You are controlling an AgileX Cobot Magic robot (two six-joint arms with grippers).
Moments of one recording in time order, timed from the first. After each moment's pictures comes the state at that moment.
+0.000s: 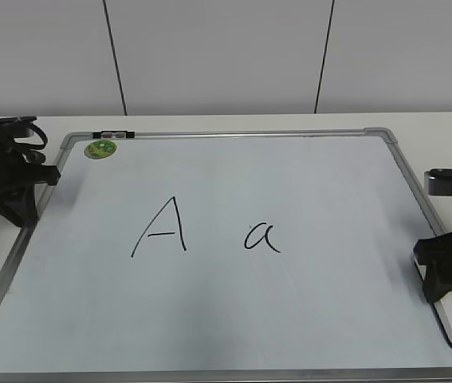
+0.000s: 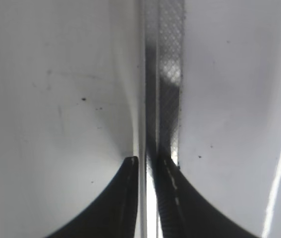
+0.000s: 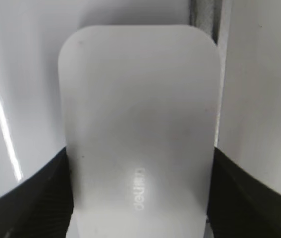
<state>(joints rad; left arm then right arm) -0.02 2.15 -1.49 -0.12 0.94 -0.01 0.04 1.74 -0.90 0.05 0.78 0.01</state>
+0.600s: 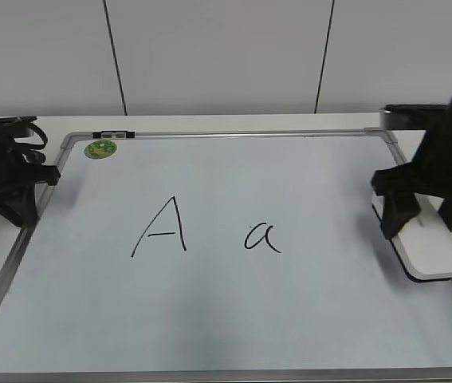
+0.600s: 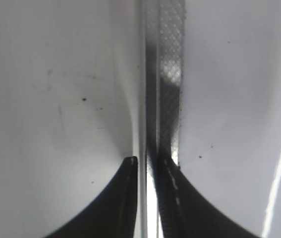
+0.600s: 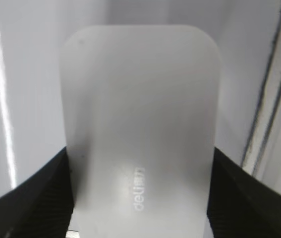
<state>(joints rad) -0.02 2.15 -1.49 -0.12 0.94 -0.01 0.15 1.80 -1.25 0.07 1.06 0.02</state>
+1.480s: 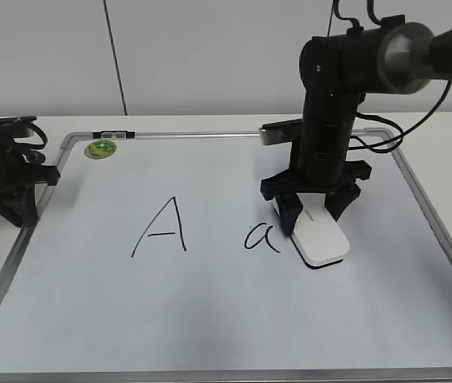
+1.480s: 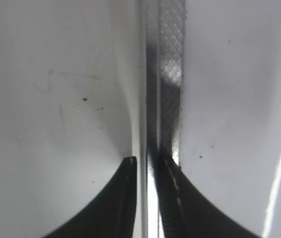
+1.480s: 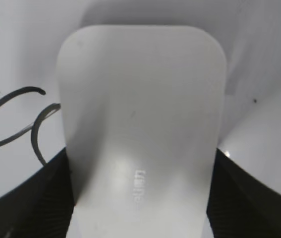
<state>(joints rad) -0.02 2.15 -1.49 -0.12 0.94 -0.01 0.37 2.24 -1.76 0.06 1.21 0.03</state>
